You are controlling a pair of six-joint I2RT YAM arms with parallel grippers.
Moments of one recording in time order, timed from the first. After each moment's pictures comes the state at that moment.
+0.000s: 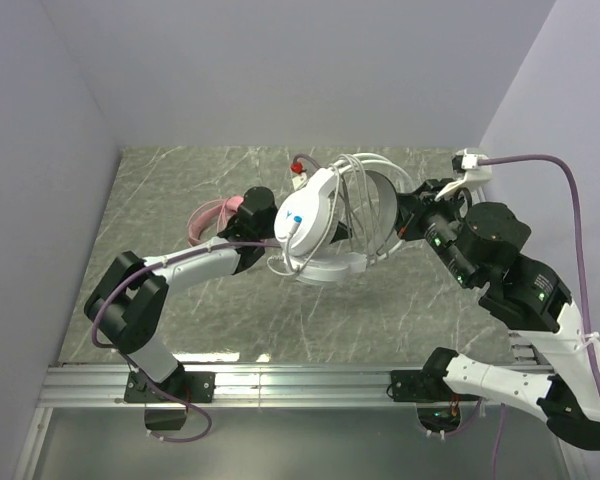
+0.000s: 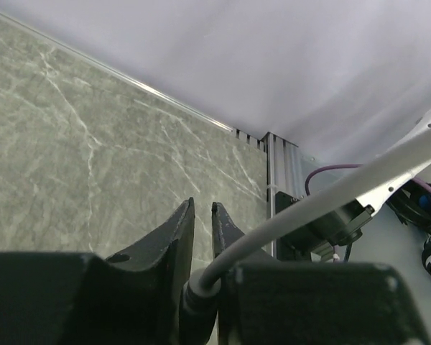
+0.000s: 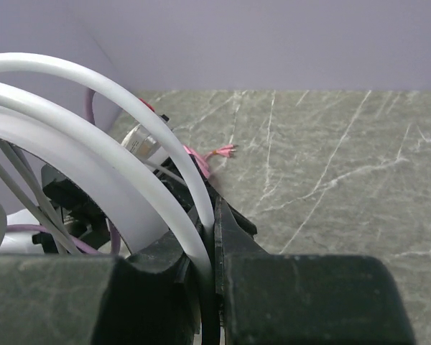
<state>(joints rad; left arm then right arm) -0.70 1.62 1.00 0.69 0.73 -0.50 0.87 0.88 1.43 -0.64 0.48 0.38</state>
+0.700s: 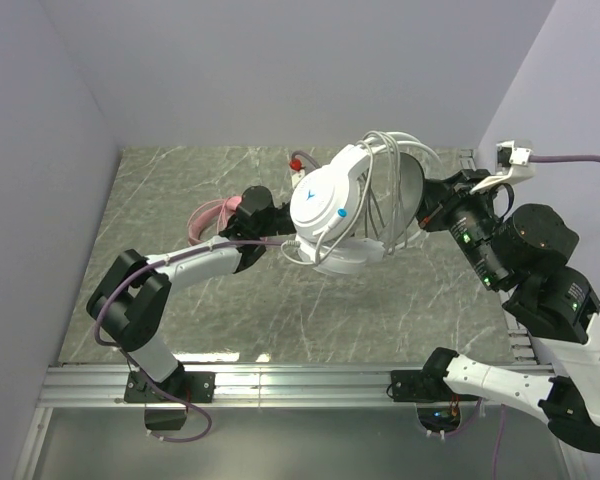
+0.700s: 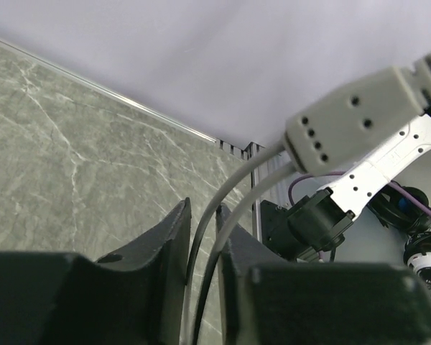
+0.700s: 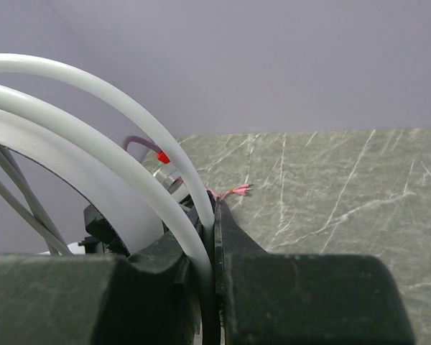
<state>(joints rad) -0.70 1.63 1.02 0.75 0.77 -0.56 0.87 0.87 1.53 -0.60 0.51 0.38</state>
